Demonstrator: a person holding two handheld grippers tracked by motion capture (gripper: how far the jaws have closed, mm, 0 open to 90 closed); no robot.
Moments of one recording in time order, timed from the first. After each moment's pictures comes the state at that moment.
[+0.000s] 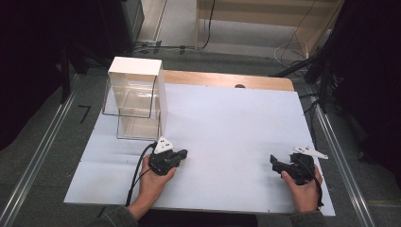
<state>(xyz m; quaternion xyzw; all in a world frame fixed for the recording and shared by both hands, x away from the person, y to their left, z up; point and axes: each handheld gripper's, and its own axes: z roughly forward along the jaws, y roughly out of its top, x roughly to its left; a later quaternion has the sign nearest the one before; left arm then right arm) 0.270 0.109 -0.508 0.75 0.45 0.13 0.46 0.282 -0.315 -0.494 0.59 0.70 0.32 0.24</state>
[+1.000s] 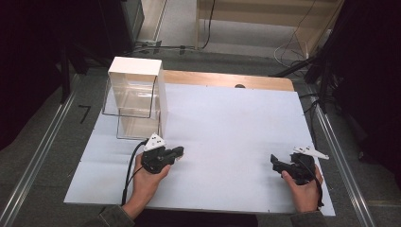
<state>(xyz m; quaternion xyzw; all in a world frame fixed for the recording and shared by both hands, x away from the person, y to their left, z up) 0.264 0.125 -0.488 0.74 0.45 0.12 0.49 0.282 -0.315 -0.493 0.60 0.70 0.32 0.24</state>
